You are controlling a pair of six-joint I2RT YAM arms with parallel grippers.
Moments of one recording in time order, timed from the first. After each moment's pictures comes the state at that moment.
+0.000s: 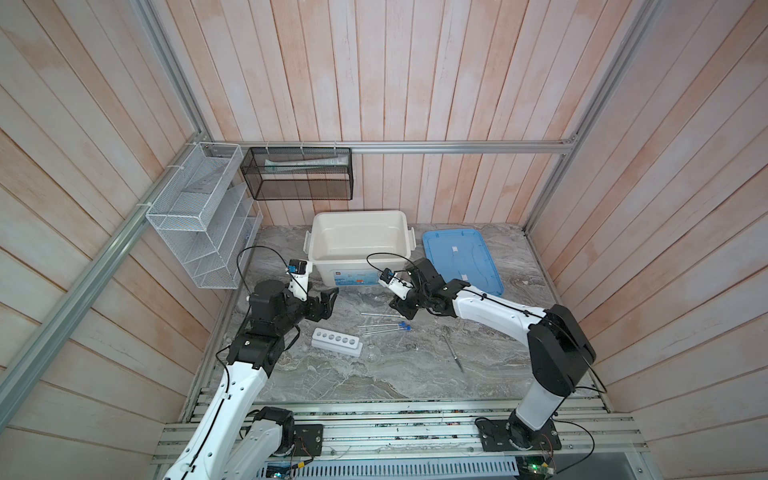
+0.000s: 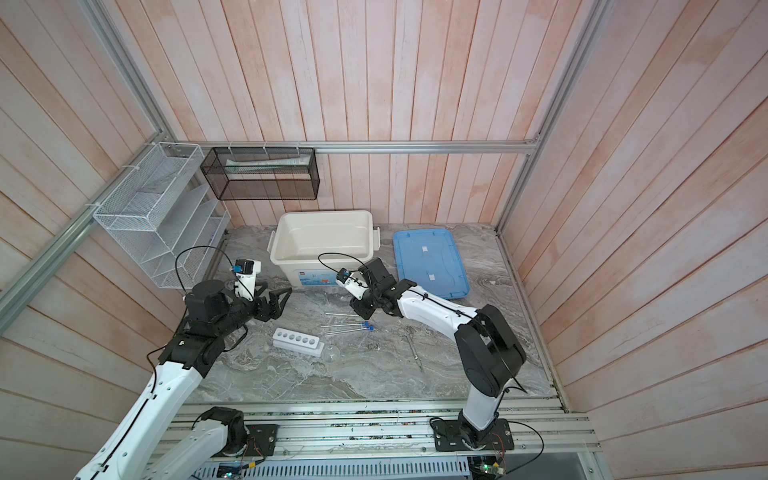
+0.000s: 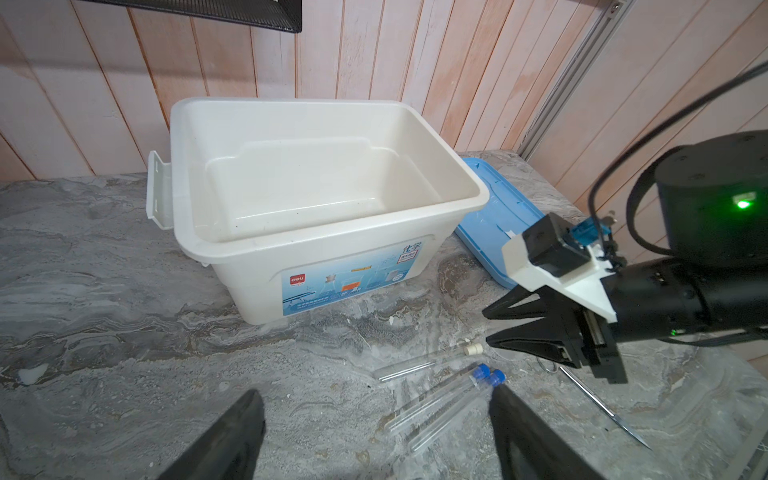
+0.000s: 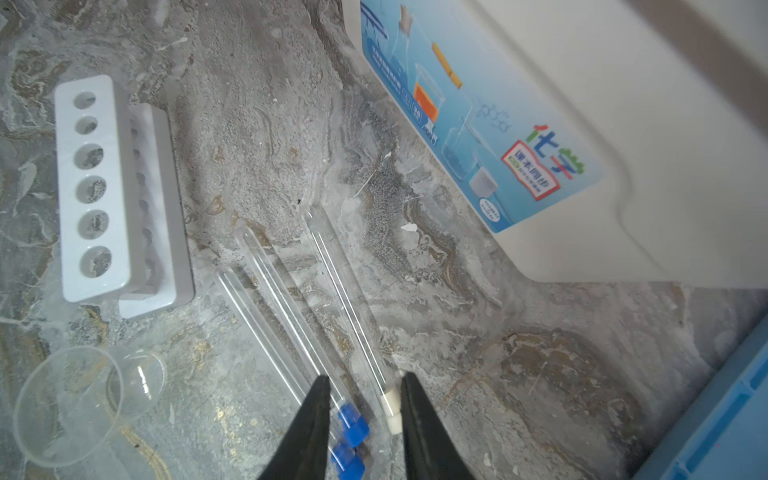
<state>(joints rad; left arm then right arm) -0.16 0.86 0.74 -0.27 0.33 -0.07 0.73 1.77 1.24 -0.35 -0.19 -0.29</state>
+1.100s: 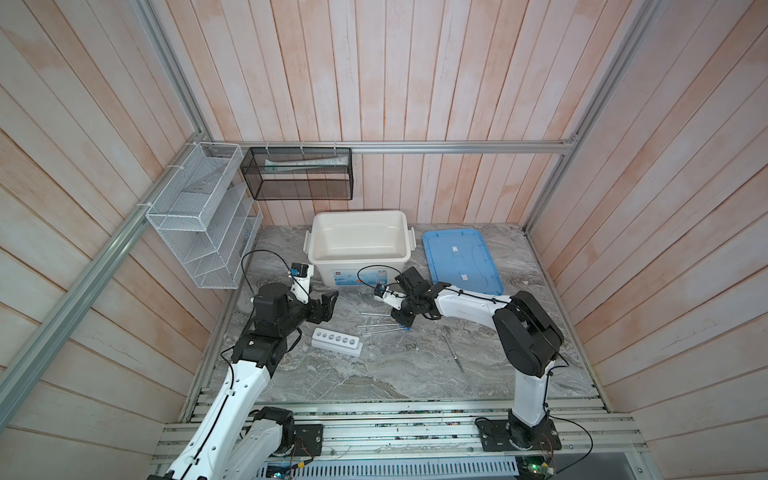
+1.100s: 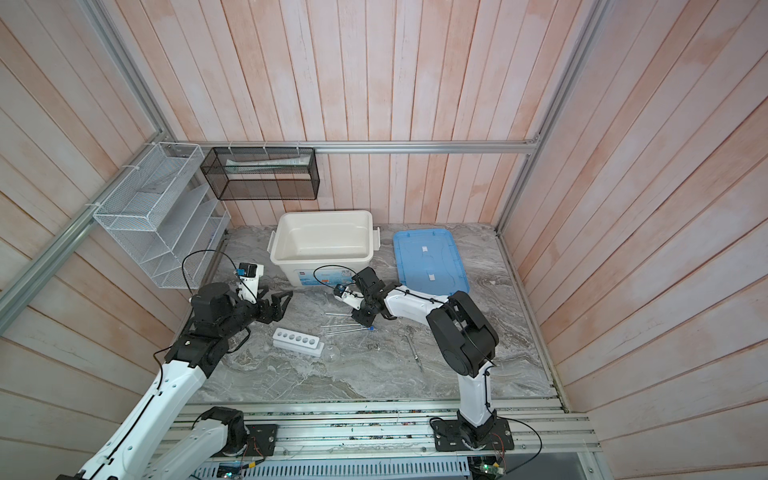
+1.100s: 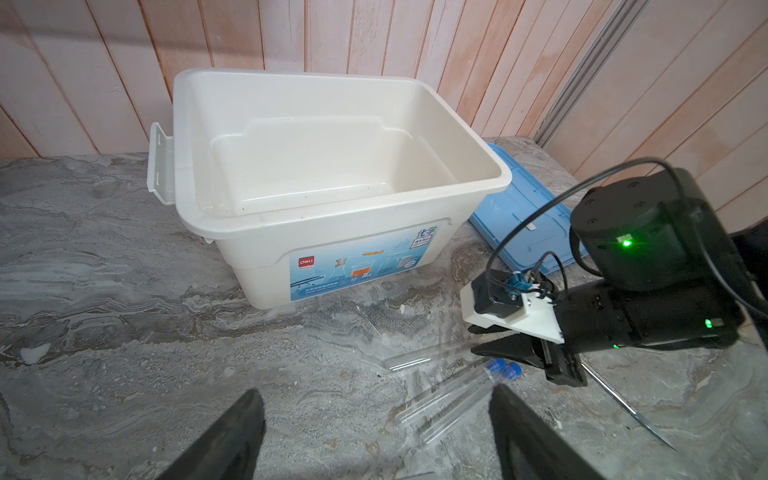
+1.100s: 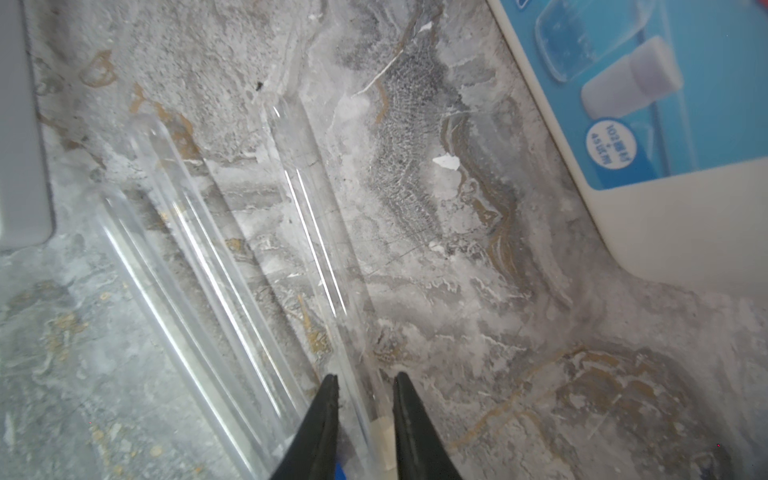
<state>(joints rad) -0.16 0.88 0.70 -0.24 0.31 -0.07 0.73 1.94 1.26 -0.36 -0.13 -0.42</state>
